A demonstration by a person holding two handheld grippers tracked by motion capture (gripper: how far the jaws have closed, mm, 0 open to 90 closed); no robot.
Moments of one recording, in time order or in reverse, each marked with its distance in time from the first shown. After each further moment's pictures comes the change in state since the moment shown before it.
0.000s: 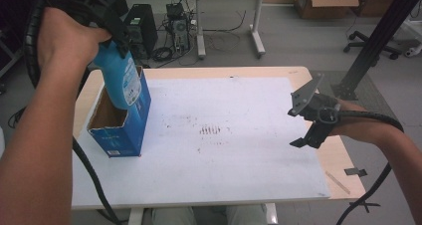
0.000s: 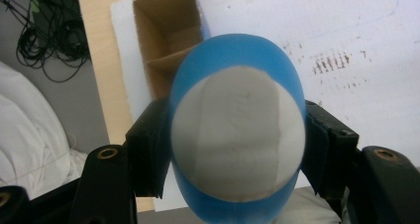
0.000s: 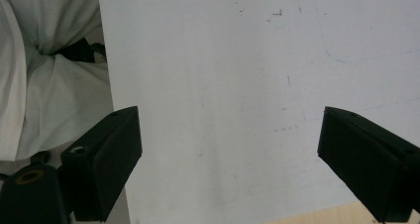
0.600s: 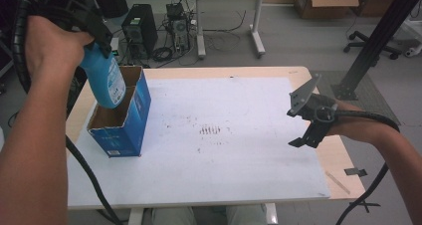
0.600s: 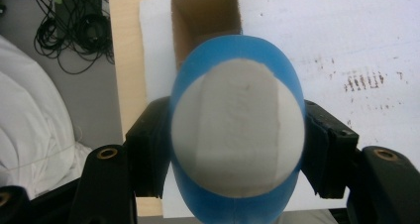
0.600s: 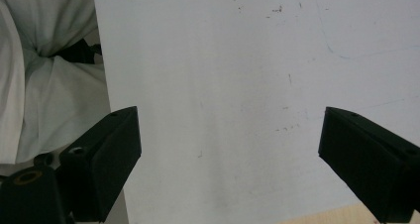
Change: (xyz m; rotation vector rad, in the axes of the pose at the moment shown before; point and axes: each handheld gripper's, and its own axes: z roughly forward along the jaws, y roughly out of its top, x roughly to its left) left arm 0.033 -0.006 0.020 -0.026 0.041 -0.082; right arm -0.005 -0.002 0.007 0.003 0.009 0.019
